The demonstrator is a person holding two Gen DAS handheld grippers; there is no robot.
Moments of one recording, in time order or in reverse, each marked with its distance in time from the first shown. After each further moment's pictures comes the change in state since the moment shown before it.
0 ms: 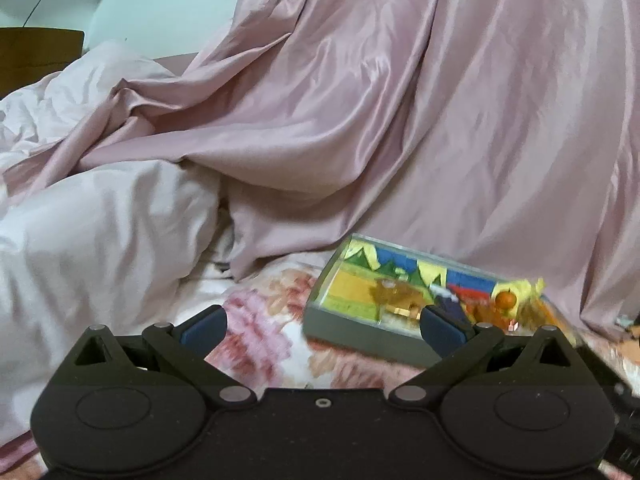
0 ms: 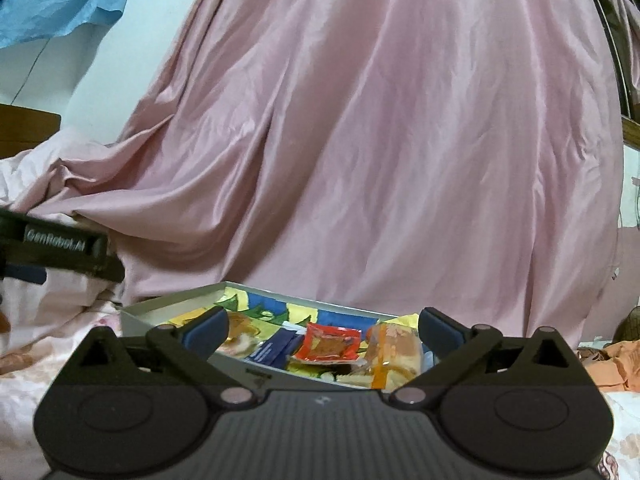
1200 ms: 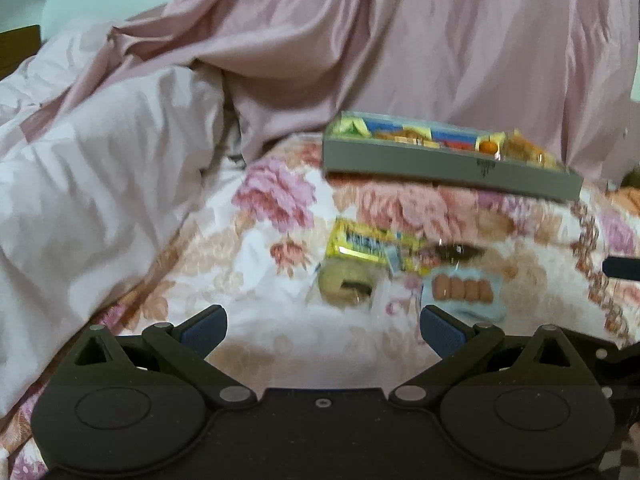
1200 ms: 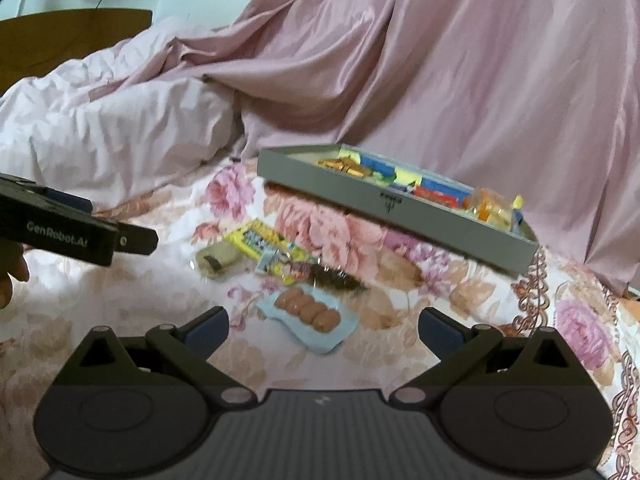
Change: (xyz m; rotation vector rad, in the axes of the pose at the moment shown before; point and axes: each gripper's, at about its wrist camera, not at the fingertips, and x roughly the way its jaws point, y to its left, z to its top) left arm -0.058 0.040 -0.090 0.212 0.236 -0.041; right arm -0.076 0.049 -0.049 -0.141 0.370 0.250
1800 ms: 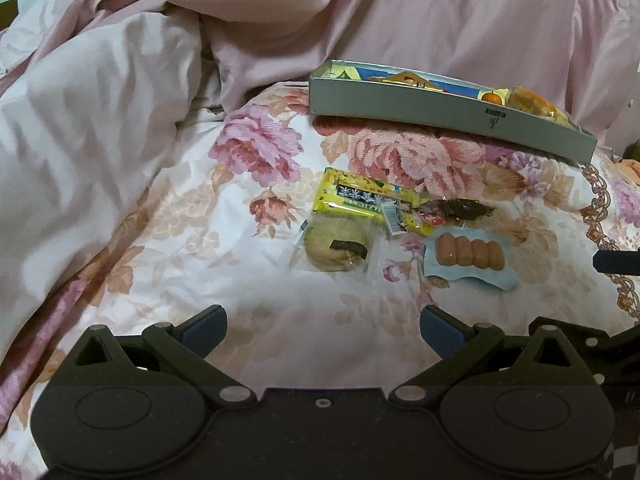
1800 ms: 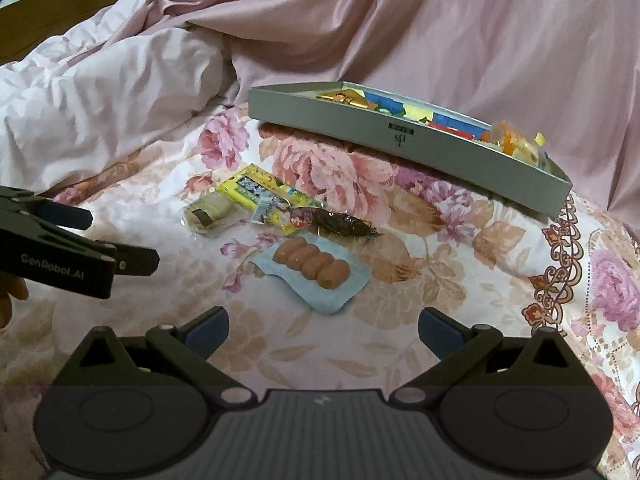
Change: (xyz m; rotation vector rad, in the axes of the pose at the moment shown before) left arm 0.042 -0.002 -0.002 -0.002 0.128 -0.032; right arm 0.041 -0.010 -0.004 0.057 0.172 0.042
